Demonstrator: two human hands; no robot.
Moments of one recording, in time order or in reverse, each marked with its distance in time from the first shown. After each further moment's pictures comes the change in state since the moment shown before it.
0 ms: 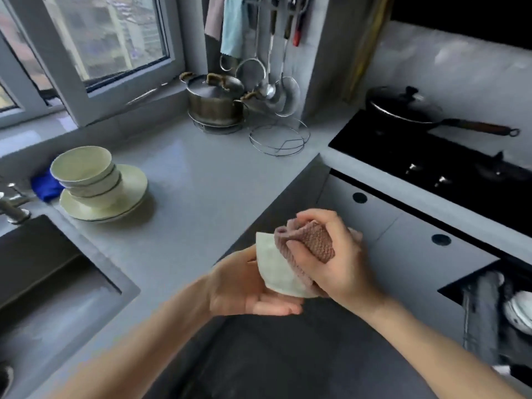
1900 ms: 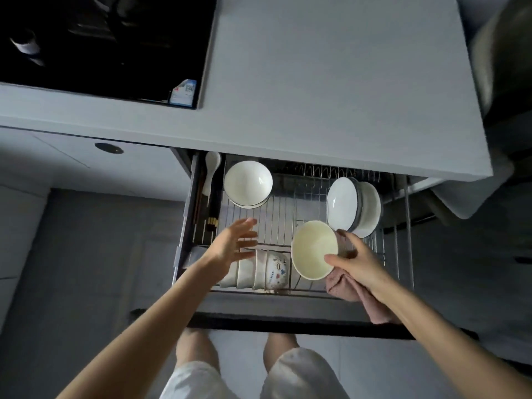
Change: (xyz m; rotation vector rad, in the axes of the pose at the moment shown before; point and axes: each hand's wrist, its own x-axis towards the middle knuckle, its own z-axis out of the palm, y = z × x) left_hand 0.714 -0.303 0.474 0.561 0.293 -0.178; right_hand -0.509 0.438 -0.702 0.136 0.137 1.754
